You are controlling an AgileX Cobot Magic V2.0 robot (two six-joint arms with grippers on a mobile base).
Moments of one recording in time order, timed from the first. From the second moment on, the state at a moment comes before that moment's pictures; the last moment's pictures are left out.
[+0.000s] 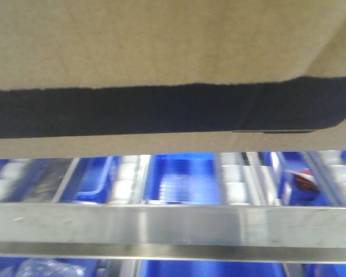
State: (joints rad) left arm -0.50 0.32 -1.00 0.09 1.04 -0.17; right arm 0.10 0.32 -0.96 0.34 0.94 -0.10
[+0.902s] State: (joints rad) left arm -0.50 0.32 -1.00 0.09 1.04 -0.16; right arm 0.10 0.32 -0.96 0.34 0.94 -0.10
